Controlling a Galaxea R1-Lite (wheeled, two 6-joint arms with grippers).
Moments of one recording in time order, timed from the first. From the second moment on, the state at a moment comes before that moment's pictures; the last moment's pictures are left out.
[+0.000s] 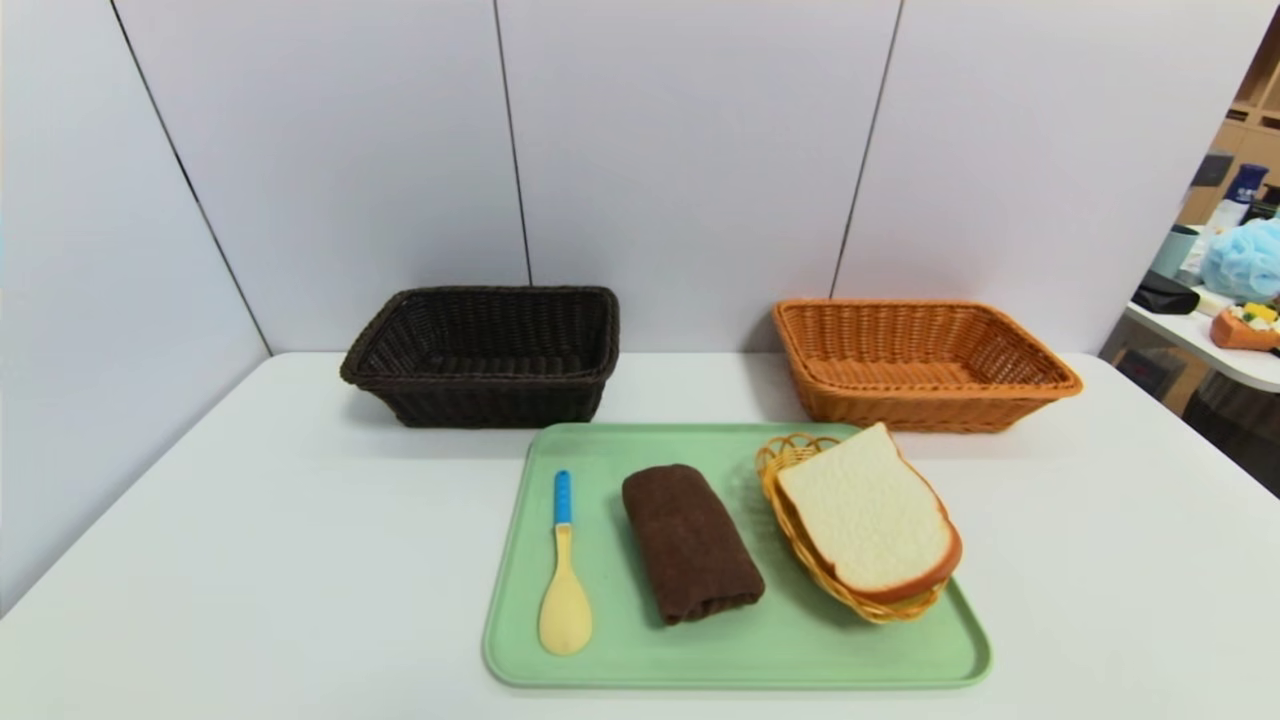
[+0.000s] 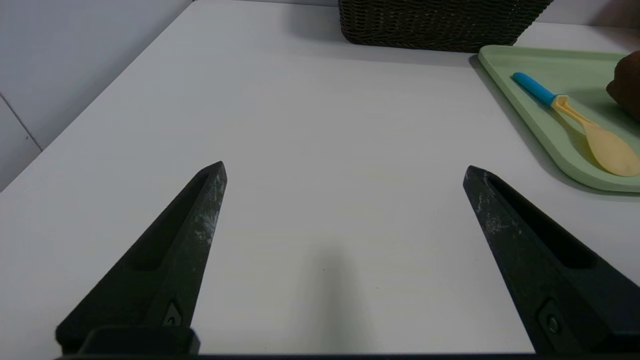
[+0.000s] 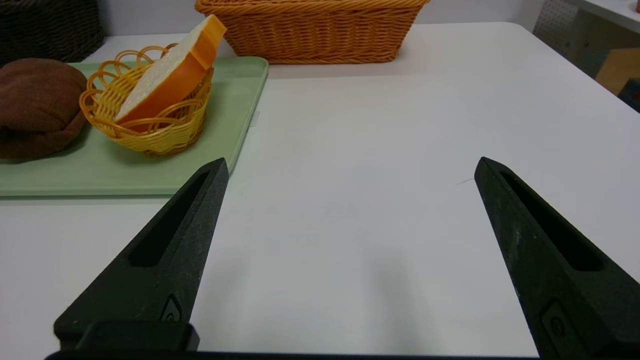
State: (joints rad) left arm -0.02 0.00 0.00 0.00 0.03 -0.09; right arm 0.01 0.00 0.00 0.00 0.00 0.03
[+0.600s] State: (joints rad) left arm -0.02 0.00 -0.02 0.00 0.03 -0.08; right arm 0.01 0.00 -0.02 0.02 0.00 0.01
